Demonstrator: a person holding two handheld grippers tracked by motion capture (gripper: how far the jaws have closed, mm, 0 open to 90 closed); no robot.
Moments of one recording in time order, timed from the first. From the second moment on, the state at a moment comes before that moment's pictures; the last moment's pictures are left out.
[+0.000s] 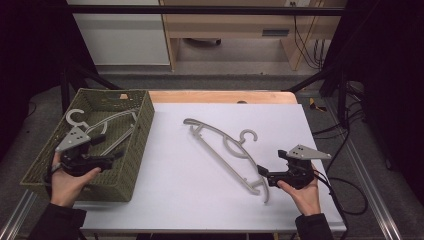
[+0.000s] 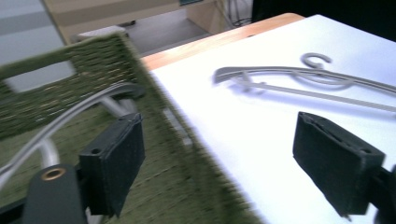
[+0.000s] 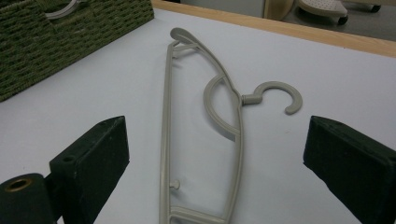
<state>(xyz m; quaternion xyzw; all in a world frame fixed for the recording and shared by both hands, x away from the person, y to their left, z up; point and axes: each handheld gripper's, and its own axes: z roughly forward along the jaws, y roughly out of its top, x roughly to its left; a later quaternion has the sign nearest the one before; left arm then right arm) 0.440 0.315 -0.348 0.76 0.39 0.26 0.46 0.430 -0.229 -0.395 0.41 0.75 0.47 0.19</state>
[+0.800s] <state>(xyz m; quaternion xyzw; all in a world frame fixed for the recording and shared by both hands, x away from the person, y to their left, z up) 0.414 0.267 -0.383 0.79 0.33 0.20 0.48 0.462 -0.211 -0.416 0.43 0.78 0.43 0.18</state>
